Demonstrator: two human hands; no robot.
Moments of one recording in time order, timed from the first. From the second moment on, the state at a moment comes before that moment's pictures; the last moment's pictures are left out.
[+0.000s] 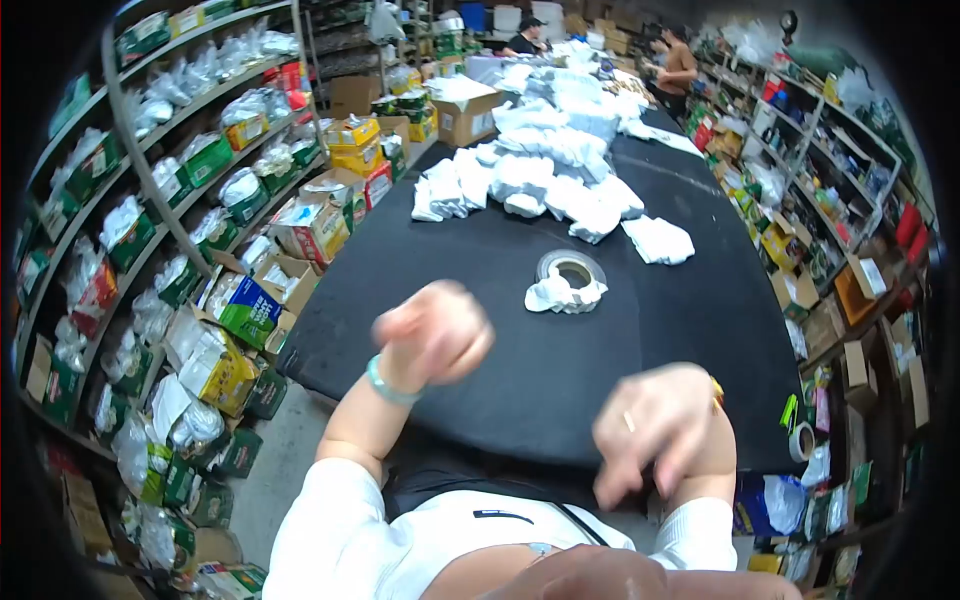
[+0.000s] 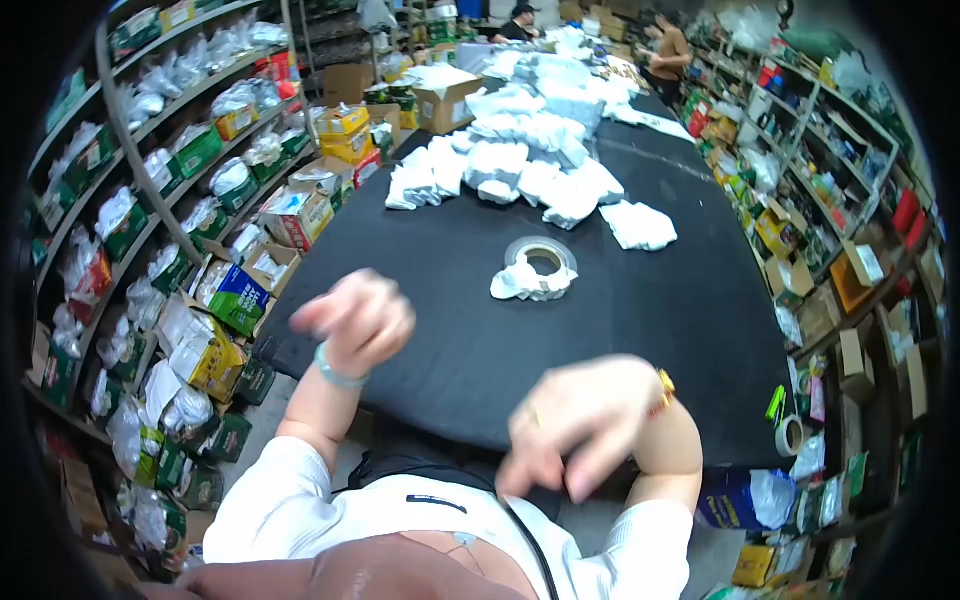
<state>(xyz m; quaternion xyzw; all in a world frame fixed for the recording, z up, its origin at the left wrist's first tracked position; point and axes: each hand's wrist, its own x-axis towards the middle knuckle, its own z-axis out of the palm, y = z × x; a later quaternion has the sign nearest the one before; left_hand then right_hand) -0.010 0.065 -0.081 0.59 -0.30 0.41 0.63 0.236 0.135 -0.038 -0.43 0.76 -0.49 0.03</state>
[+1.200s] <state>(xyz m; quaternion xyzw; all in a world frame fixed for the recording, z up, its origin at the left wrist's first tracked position) -0.013 0.201 -0.270 0.16 0.11 0.68 0.70 -0.011 0.580 -0.234 0.54 0.70 -0.30 -0.35</state>
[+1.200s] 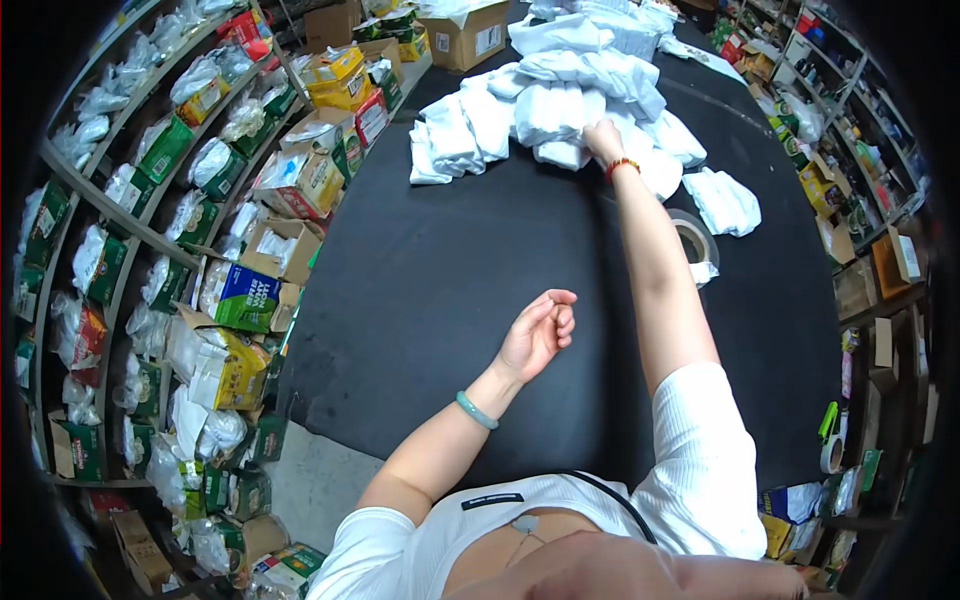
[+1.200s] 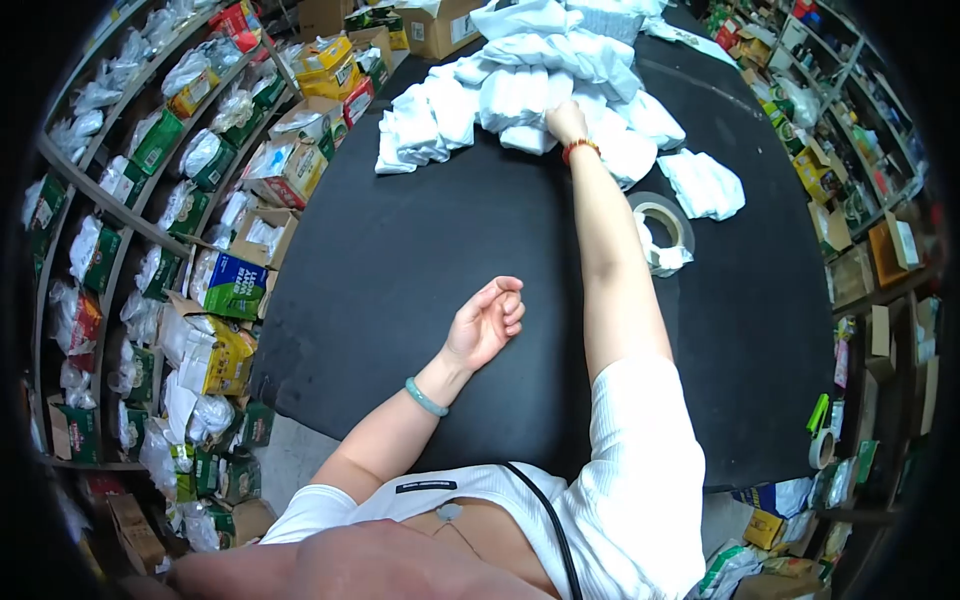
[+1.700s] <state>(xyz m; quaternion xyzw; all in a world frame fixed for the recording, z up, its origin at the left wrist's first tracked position) 0.011 0.186 -0.246 0.73 0.49 0.47 -0.04 0.220 0.305 -0.269 0.19 0.46 -0.84 -0.24</state>
